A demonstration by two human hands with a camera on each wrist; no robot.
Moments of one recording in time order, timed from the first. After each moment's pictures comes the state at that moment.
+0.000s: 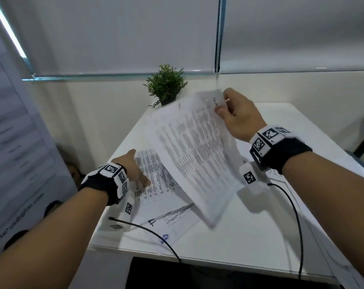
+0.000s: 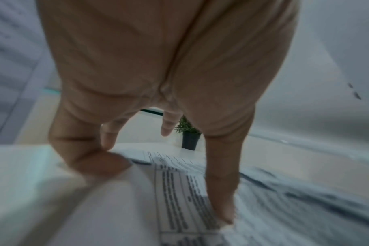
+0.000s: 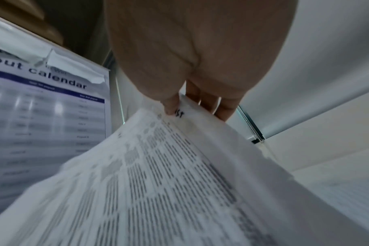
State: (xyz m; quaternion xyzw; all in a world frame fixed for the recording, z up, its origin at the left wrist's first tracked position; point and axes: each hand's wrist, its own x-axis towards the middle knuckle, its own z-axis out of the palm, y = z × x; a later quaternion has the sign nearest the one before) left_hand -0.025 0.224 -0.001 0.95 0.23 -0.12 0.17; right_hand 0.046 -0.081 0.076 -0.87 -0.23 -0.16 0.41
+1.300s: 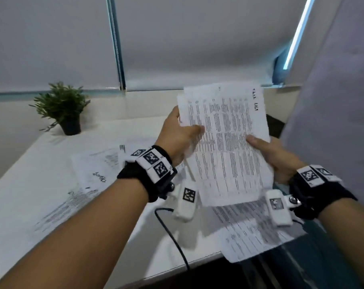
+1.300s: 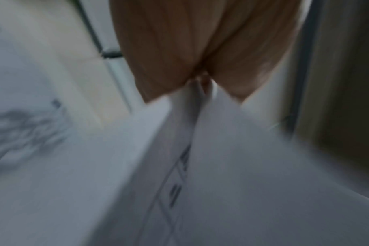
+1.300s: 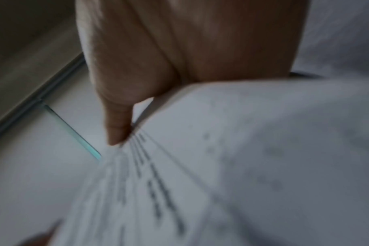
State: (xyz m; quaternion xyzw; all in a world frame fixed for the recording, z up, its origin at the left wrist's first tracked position) left_hand -0.021 -0.116 0.096 0.65 -0.15 -0.06 0.74; right_hand -0.083 -0.358 0.067 -0.66 0.08 -0.05 0.75
